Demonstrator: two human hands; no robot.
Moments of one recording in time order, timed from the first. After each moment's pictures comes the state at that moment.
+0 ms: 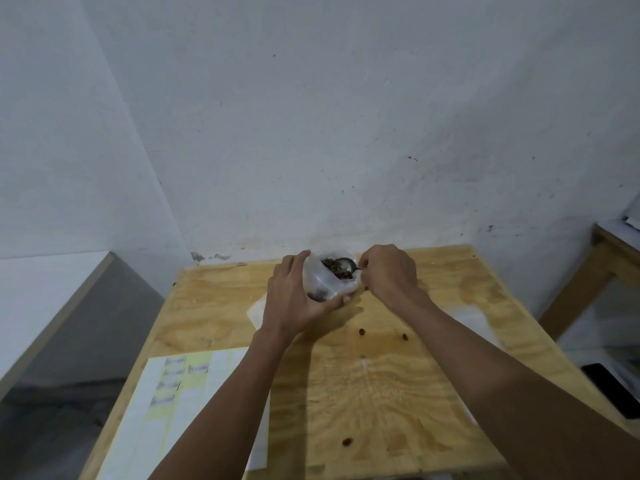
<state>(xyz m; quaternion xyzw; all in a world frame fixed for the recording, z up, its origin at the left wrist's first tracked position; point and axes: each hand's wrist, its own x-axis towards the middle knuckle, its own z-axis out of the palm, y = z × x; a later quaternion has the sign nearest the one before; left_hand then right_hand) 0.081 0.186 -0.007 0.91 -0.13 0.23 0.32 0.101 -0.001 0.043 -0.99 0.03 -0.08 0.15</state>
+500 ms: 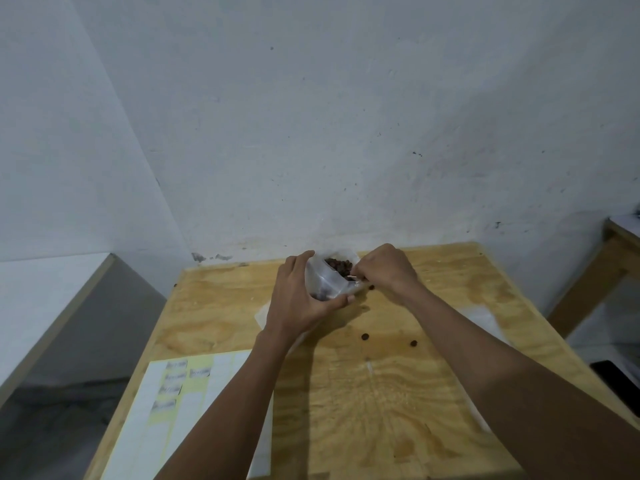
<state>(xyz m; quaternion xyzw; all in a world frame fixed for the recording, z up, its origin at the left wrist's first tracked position) 0.083 0.185 -0.006 0.90 -0.14 0.22 0.35 0.121 -0.002 0.037 -0.92 0.11 0.04 0.38</state>
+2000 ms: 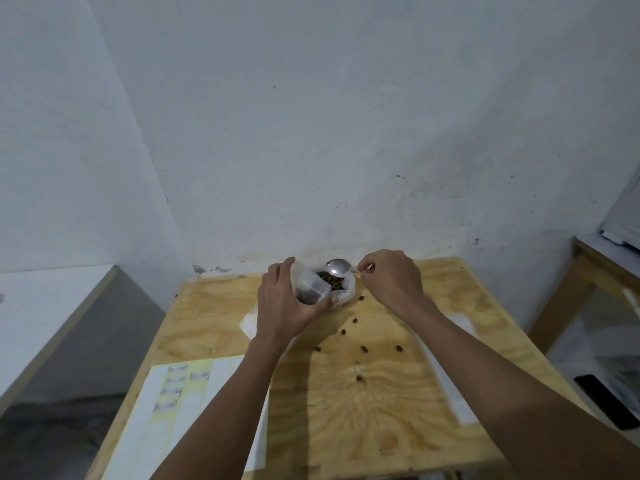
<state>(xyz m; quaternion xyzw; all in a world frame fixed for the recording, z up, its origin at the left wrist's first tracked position) 0.074 0.192 0.005 0.91 -0.07 0.25 0.32 0.076 -0.016 0.067 -0.96 0.01 -0.13 0.23</state>
